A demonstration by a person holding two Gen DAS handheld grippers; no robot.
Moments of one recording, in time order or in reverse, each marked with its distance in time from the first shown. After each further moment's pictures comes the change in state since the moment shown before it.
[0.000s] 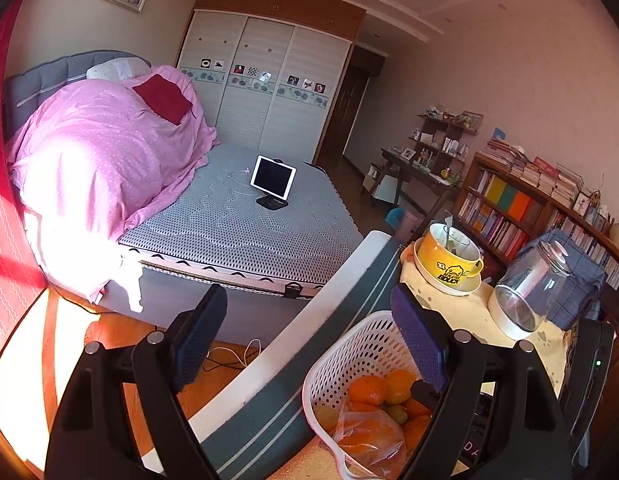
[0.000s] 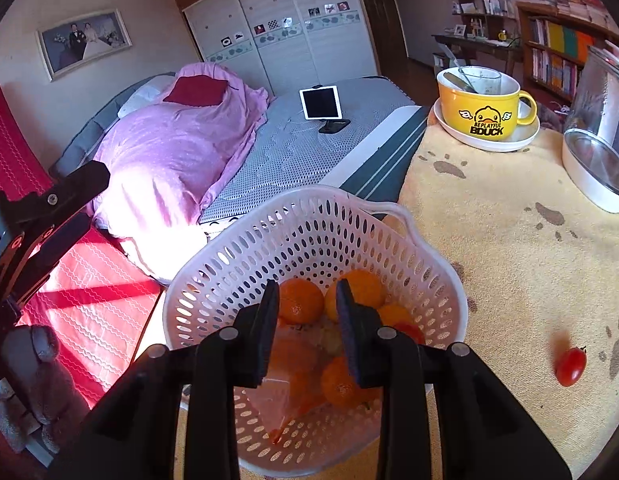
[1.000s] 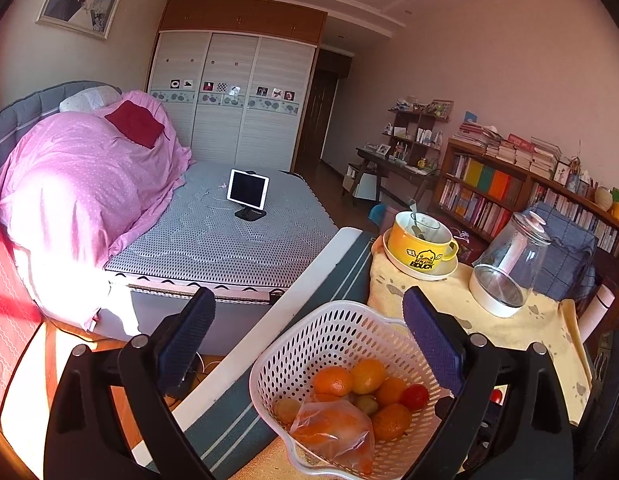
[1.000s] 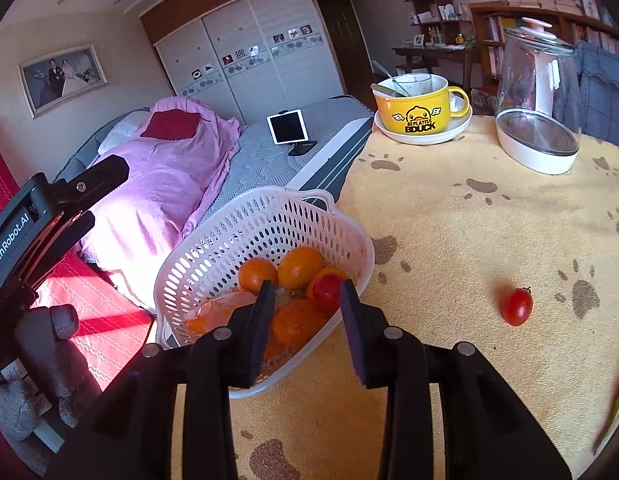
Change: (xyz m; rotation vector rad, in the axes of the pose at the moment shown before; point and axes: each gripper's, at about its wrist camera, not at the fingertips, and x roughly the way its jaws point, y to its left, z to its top) left arm -0.013 -0.052 -0.013 0.129 -0.031 -0.055; right arm -0.054 -0.034 -0.035 0.107 -0.100 -0.074
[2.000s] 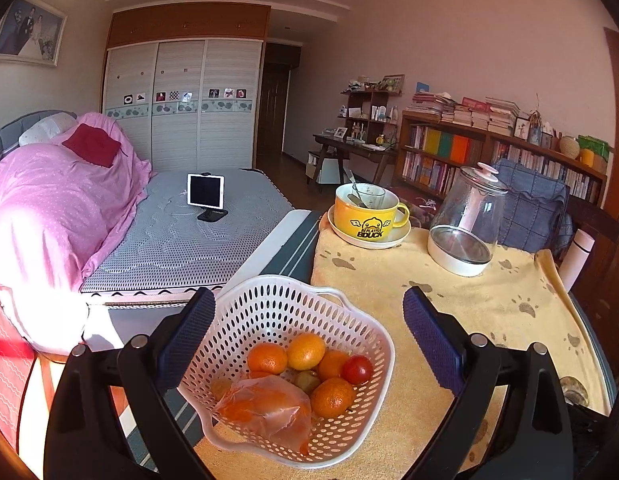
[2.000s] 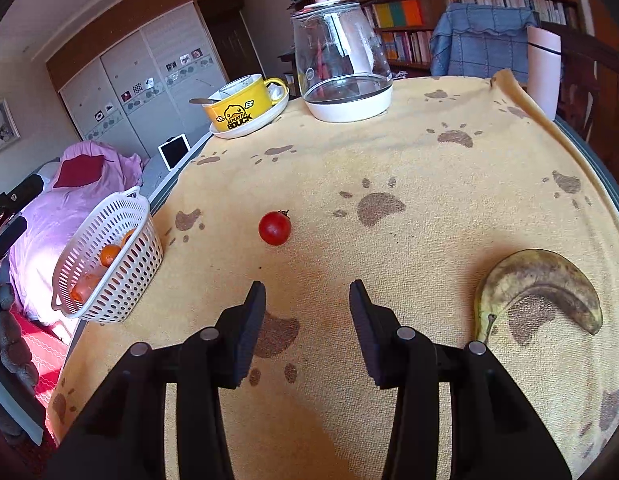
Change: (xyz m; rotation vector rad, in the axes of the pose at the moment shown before) left arm -0.004 -0.061 -0.028 0.157 0.030 -0.103; right arm -0.082 -0.135 -0.070 0.243 -0.050 -0.301
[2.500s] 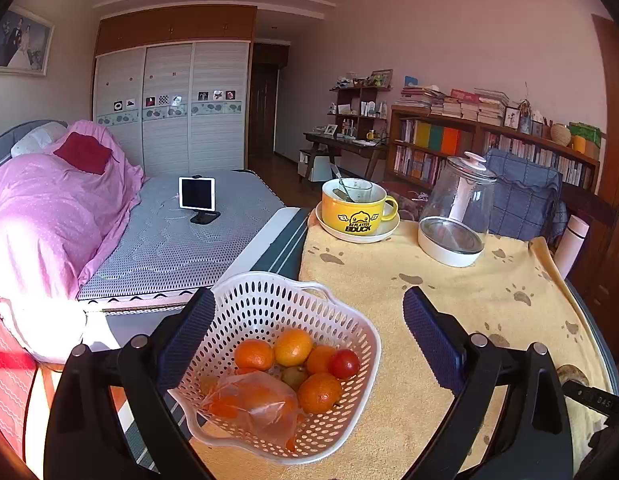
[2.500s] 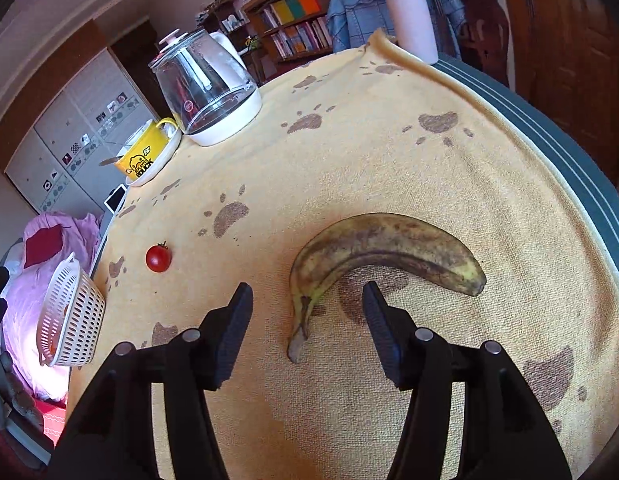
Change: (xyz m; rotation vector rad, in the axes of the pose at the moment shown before) left arm -0.001 -0.015 -0.004 0.040 0.005 -0.018; right arm -0.033 -0.112 -0.011 0.310 0.000 -0.116
